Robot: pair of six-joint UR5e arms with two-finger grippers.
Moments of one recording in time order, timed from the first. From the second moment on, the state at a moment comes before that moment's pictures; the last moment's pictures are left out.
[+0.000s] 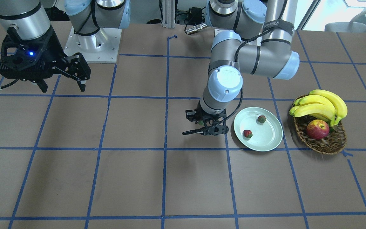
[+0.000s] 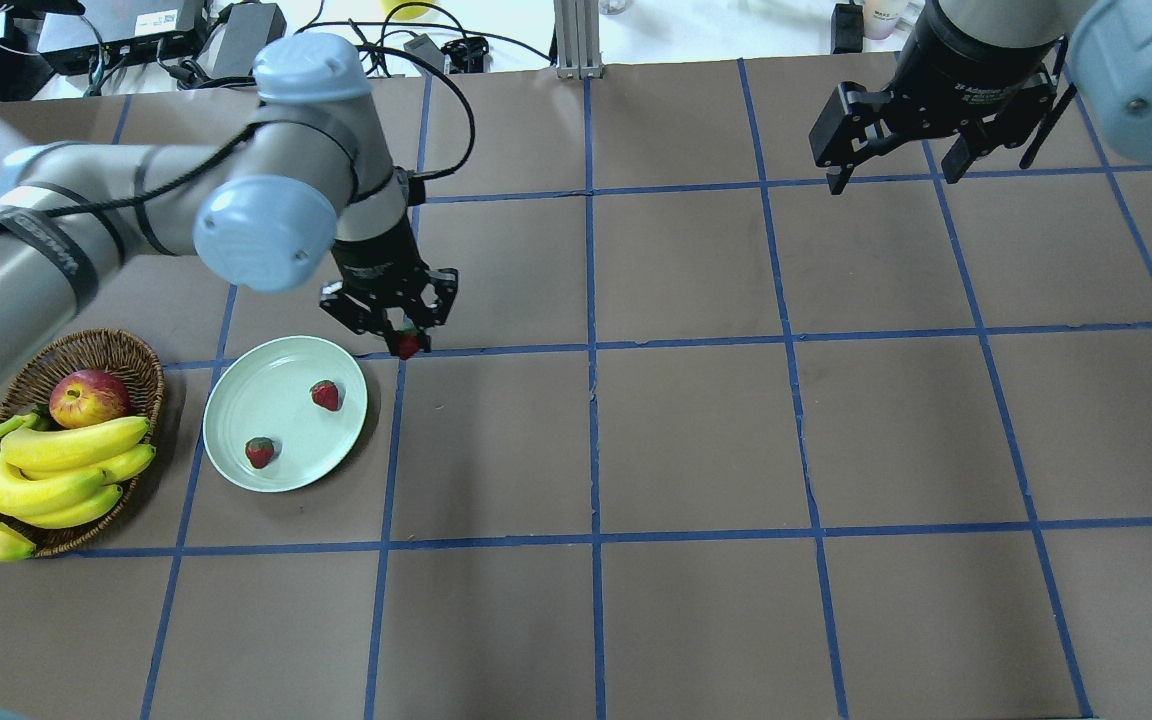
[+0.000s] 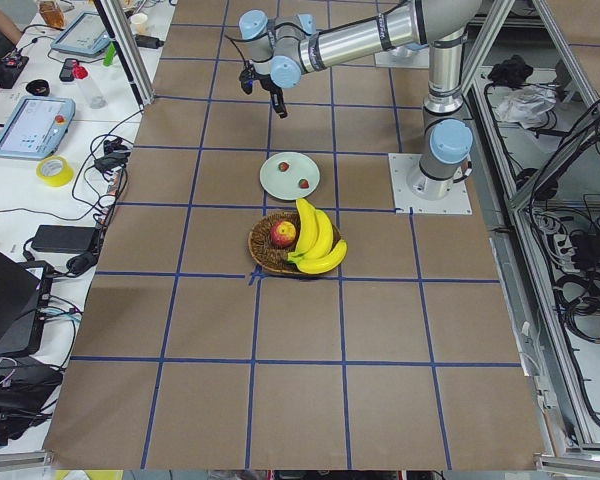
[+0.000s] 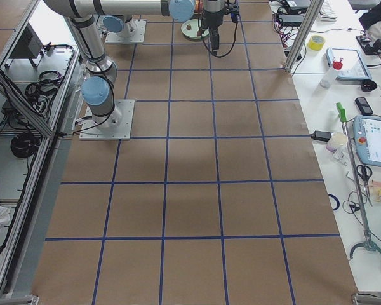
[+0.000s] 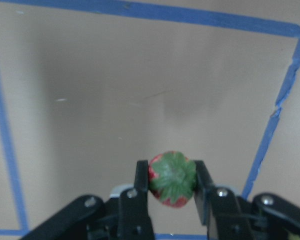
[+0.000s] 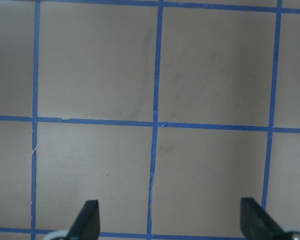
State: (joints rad) left arm -1.61 -1.87 -1.66 -1.43 1.59 -0.13; right arm 1.55 -1.55 1.54 -1.65 -1.57 -0.07
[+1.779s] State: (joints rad) left arm -1.44 -1.82 -1.61 -1.35 1.62 0.03; right arm 1.55 -1.55 1.54 -1.65 -1.57 -0.07
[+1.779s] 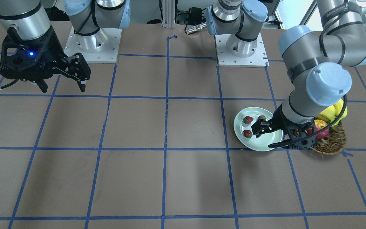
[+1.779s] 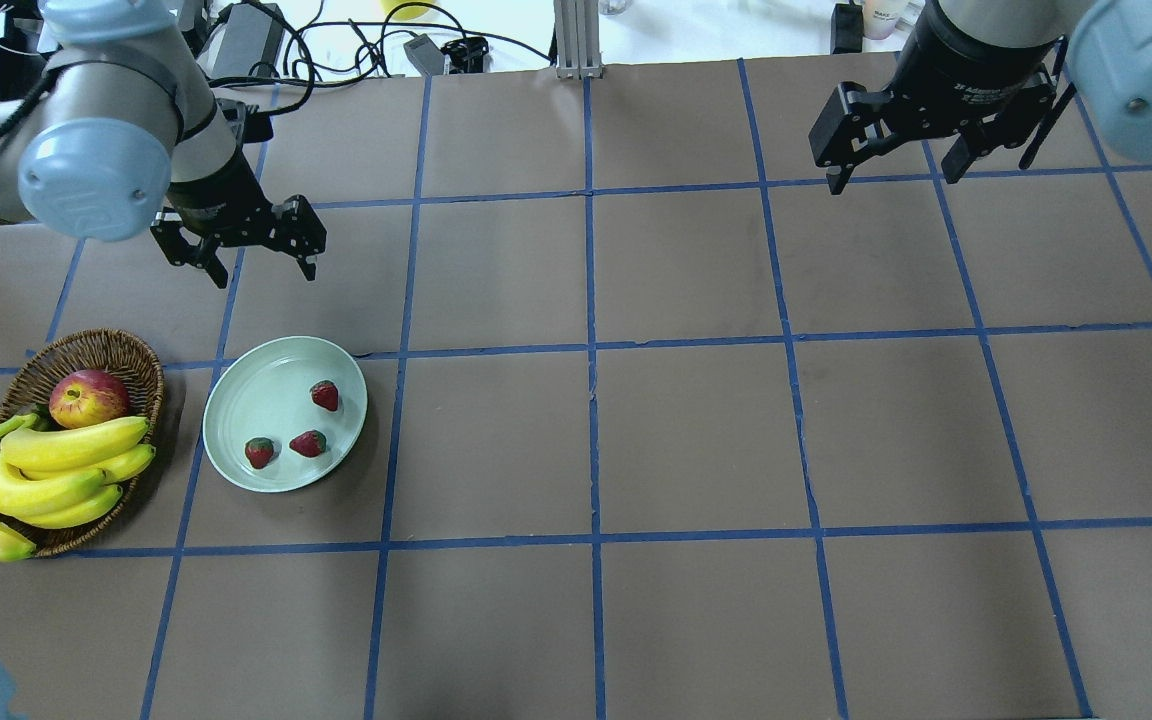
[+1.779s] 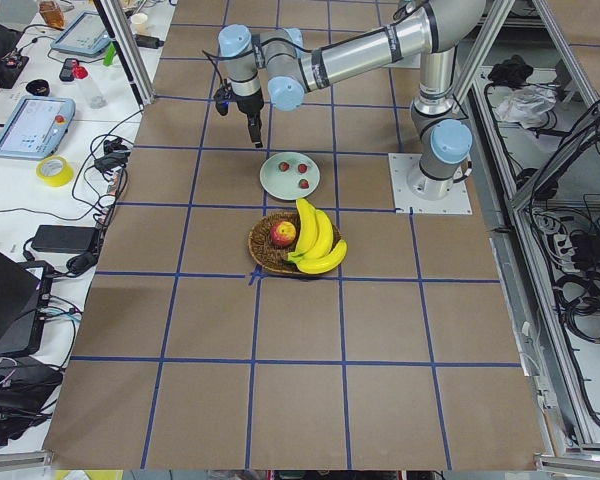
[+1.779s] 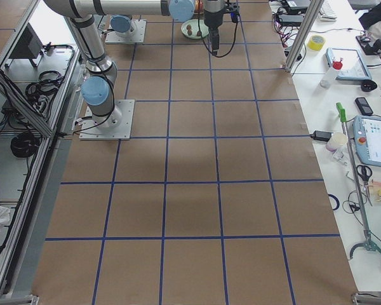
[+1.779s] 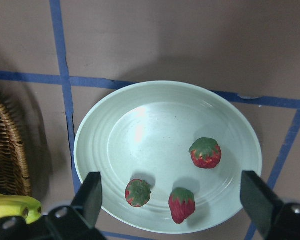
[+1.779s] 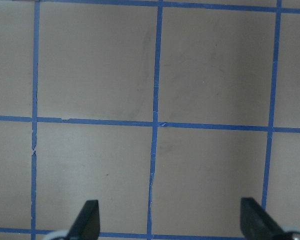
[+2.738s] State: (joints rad) left arm -1.55 -1.62 -1.45 -1.63 1.56 -0.02; right arm 1.55 -1.55 1.54 -1.65 -1.57 -0.07
